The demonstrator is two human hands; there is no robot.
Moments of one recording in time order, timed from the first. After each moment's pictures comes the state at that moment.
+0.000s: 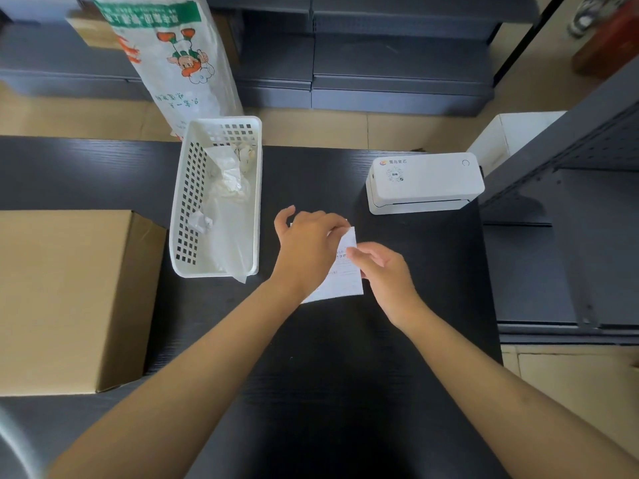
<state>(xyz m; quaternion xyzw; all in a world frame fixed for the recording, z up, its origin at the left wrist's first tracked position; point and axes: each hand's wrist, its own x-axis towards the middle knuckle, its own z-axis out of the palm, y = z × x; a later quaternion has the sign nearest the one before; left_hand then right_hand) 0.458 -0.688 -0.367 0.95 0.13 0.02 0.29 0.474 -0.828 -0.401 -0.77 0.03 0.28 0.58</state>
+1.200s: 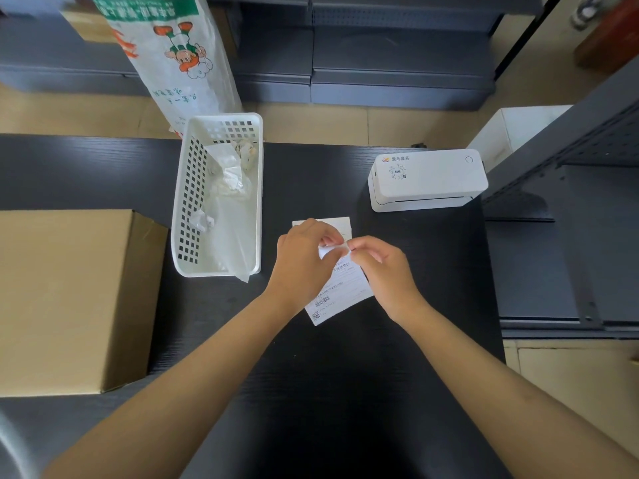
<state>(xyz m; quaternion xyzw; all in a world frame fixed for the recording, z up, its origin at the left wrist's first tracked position) 0.439 -0.683 -0.374 0.90 0.14 -0.01 0.41 0.474 -0.820 -0.389 -0.78 -0.01 0.26 0.57</state>
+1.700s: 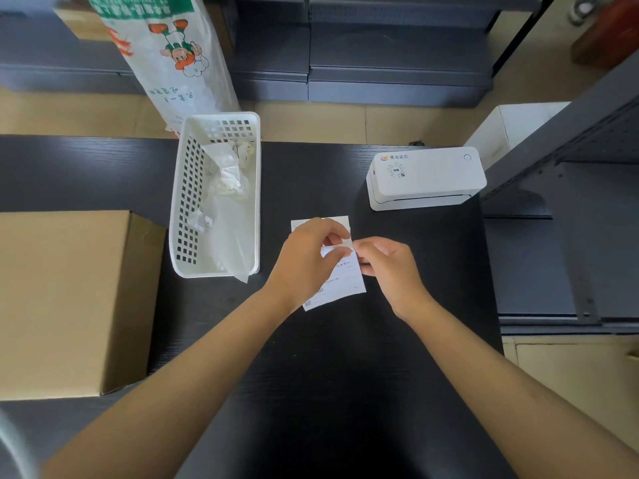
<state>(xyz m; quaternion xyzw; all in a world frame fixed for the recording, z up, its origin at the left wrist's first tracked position) 0.442 -0.681 -0.376 0.90 0.11 -0.04 0.43 0.482 -0.826 -0.395 -0.75 0.05 0.28 0.60</state>
